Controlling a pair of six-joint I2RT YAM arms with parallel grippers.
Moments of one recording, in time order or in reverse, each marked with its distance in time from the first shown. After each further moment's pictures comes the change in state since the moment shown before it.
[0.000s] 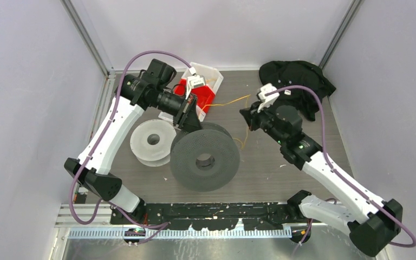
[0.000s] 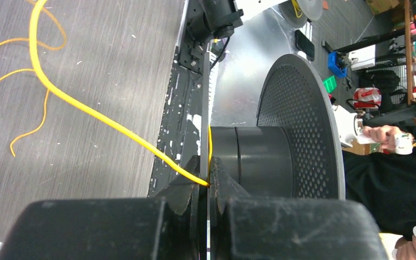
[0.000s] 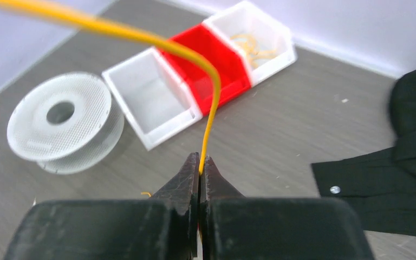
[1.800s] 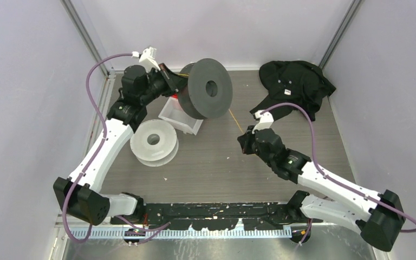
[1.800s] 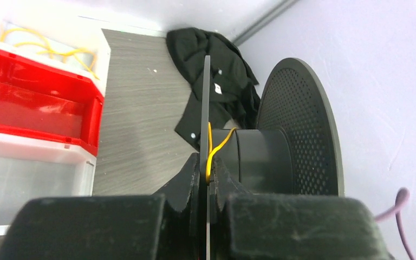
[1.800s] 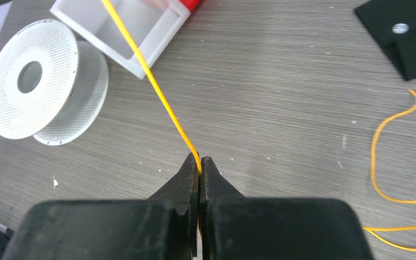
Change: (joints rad) left arm 0.172 -0.249 -0.536 1.150 -0.745 -0.843; right arm 0.210 -0.095 -0.186 -0.173 0.395 0.441
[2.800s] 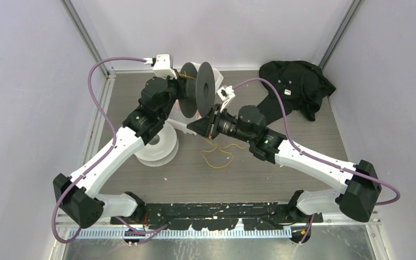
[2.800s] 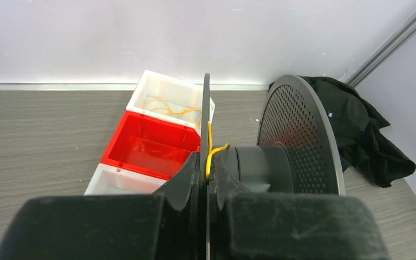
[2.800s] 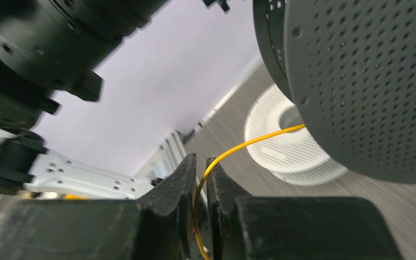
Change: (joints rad) left arm -0.270 -0.027 -0.088 0.145 -0.688 0.369; right arm 0.127 0.373 0.393 0.368 -0.520 0.131
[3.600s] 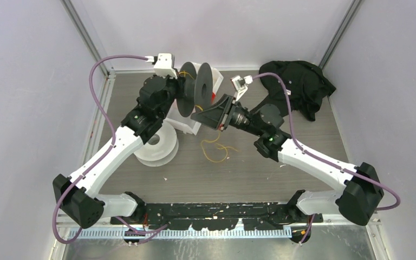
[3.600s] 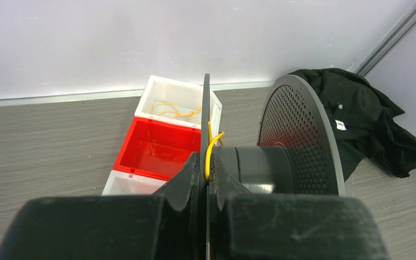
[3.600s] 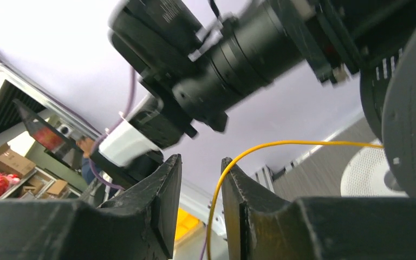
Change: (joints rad) left arm 0.014 0.000 0.008 -0.005 0.035 0.085; right arm -0.113 -0.006 -0.092 0.469 -0.270 0.363
